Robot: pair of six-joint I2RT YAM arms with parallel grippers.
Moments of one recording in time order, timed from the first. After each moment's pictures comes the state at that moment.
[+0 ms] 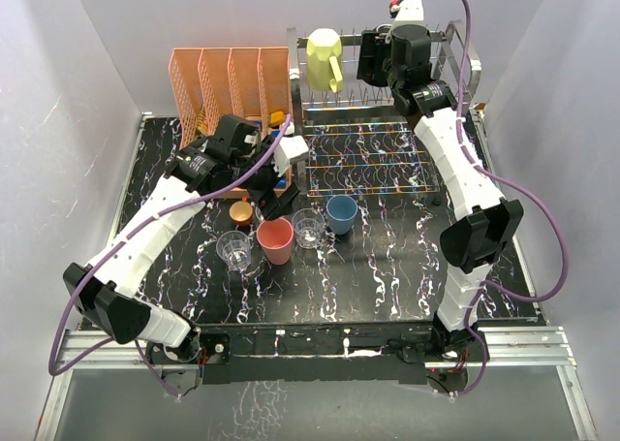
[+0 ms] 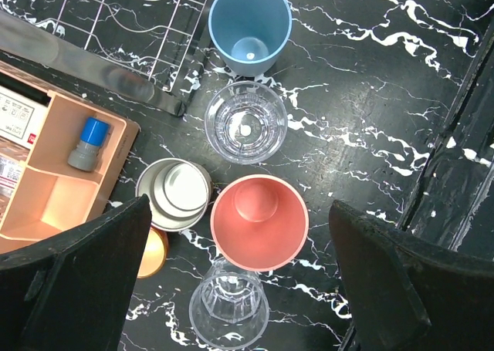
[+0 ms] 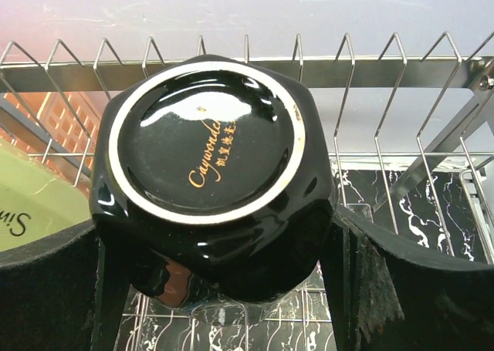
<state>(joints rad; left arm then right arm) -0.58 1.42 1.56 -0.95 0.40 0.43 0.32 1.90 2.15 -0.44 0.26 0.08</state>
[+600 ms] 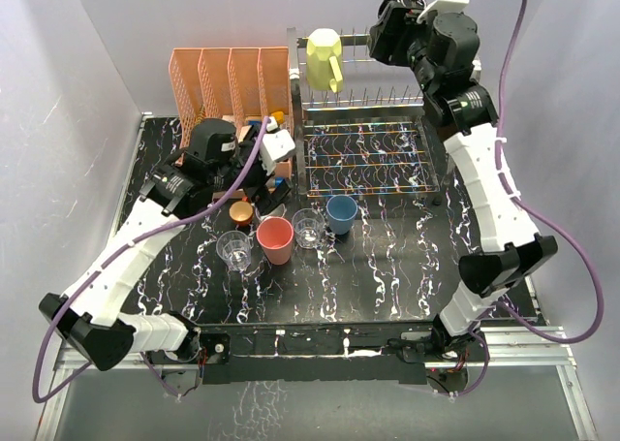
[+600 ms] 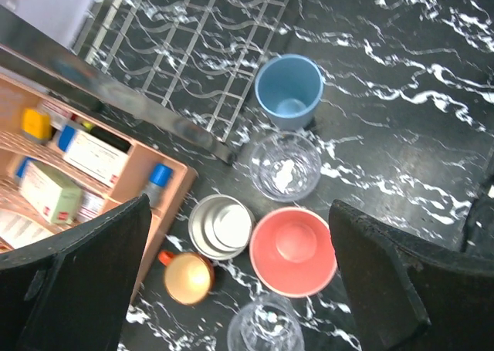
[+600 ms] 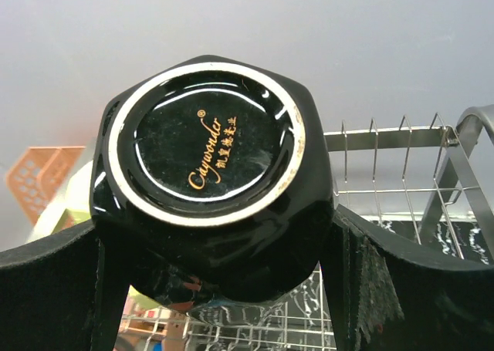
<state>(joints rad) -0.58 1.28 1.47 -0.78 0.37 0.44 0.32 1.71 2.14 -0.40 0.18 0.19</state>
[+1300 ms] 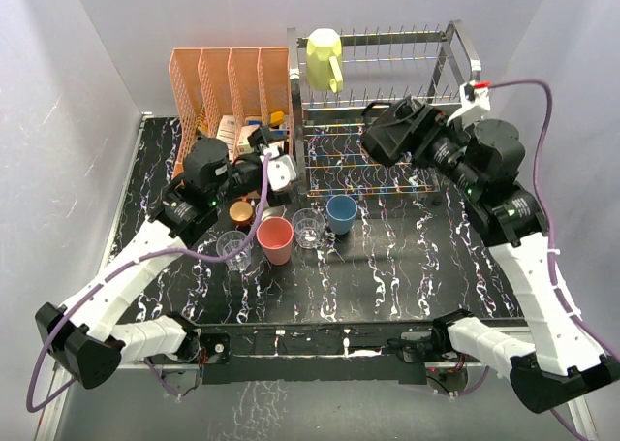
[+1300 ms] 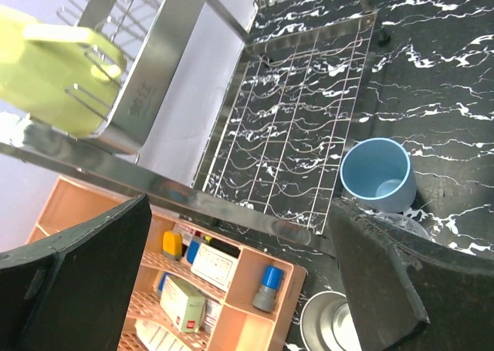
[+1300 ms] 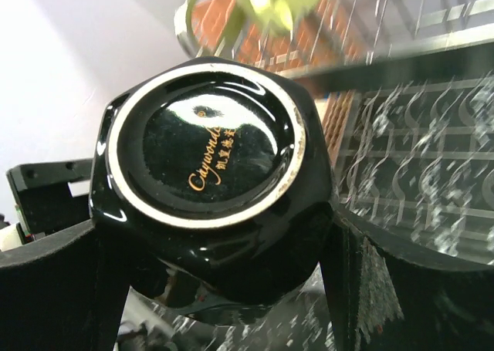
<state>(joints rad) -0.61 1.16 1.17 -0.19 0.40 0.69 0.32 1.04 1.40 -0.42 -0.18 0.61</state>
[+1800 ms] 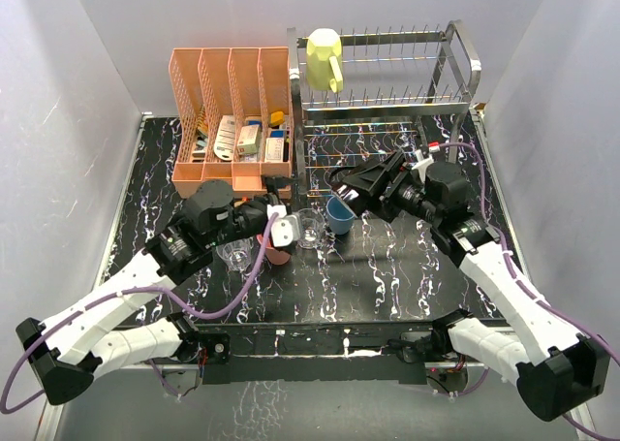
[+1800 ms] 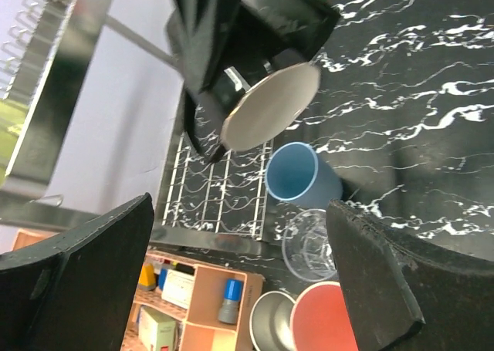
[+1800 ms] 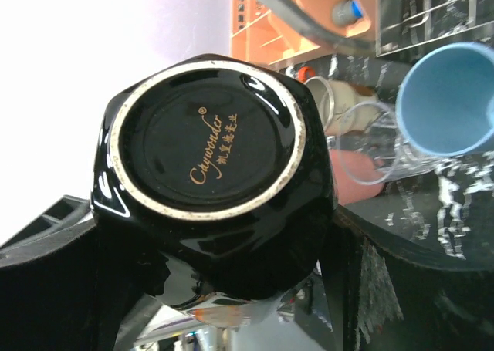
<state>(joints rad) -0.82 0.96 0.99 -0.21 0.35 0.79 0.37 0.96 0.87 -0.21 -0.36 1.12</state>
